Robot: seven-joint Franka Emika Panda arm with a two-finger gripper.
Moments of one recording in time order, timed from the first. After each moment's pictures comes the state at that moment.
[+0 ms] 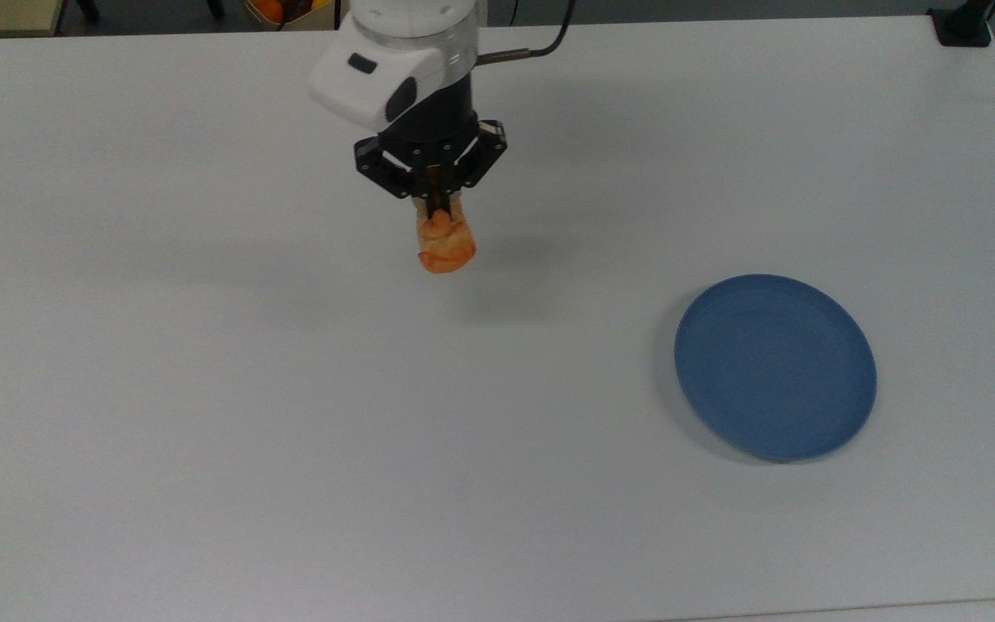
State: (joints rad) arm 0.11 0.31 0.01 -1.48 0.02 1.95 -0.15
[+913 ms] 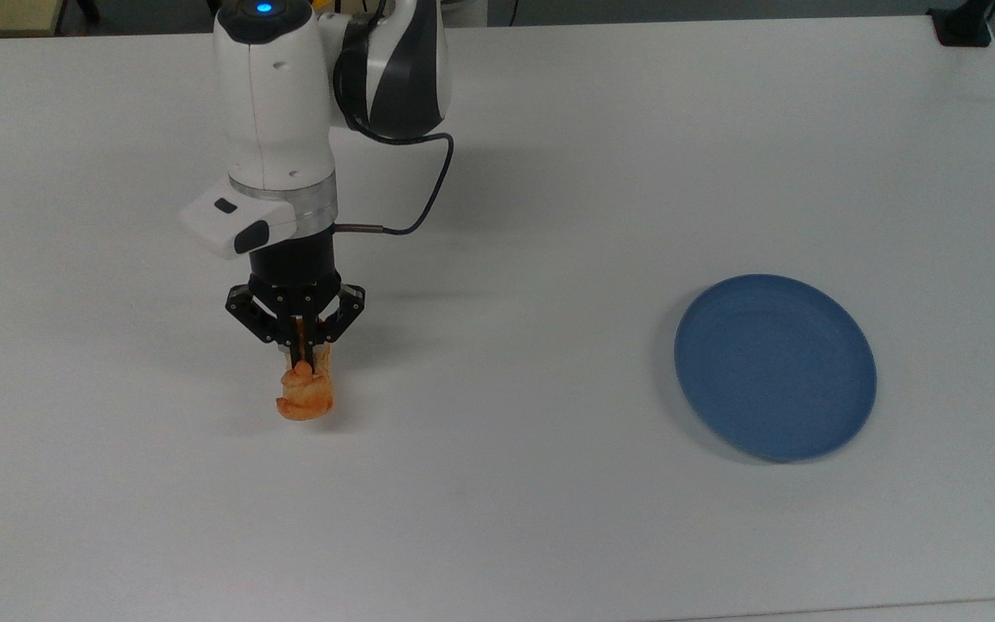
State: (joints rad) arm -0.02 0.53 -0.04 -1.63 0.02 2.66 -0.20
